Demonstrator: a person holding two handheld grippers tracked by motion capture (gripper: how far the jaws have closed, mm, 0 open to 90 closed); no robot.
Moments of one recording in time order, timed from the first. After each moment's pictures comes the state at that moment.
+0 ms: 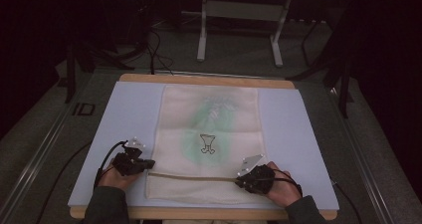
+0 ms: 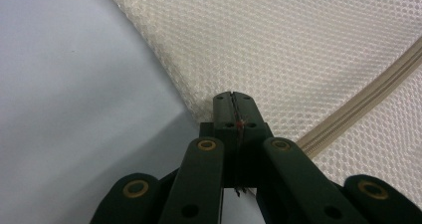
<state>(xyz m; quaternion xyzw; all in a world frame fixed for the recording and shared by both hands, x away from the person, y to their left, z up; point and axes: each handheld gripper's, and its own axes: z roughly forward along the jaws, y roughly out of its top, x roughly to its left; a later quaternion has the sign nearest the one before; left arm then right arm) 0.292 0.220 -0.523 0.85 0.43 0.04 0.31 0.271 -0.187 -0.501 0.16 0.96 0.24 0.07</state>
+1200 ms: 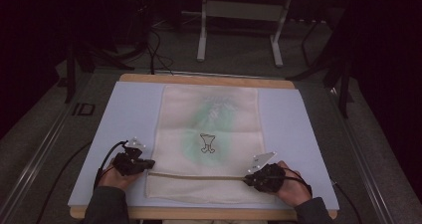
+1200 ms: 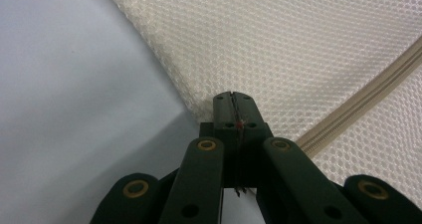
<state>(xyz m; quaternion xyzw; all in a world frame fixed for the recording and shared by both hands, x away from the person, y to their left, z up) 0.291 0.219 -0.523 0.85 0.43 0.04 0.31 0.274 -0.212 -0.495 0.18 0.95 0.25 0.06</state>
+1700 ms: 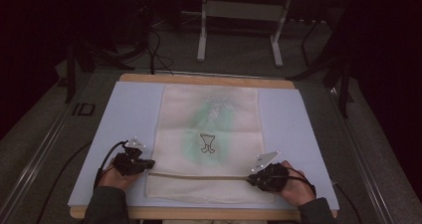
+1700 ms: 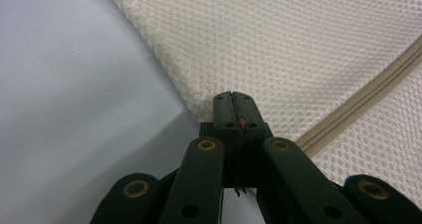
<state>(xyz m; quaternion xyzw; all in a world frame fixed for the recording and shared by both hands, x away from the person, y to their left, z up) 0.291 0.219 -0.523 0.85 0.43 0.04 0.31 0.275 -0.222 -0.493 0.19 0.95 0.24 0.06</state>
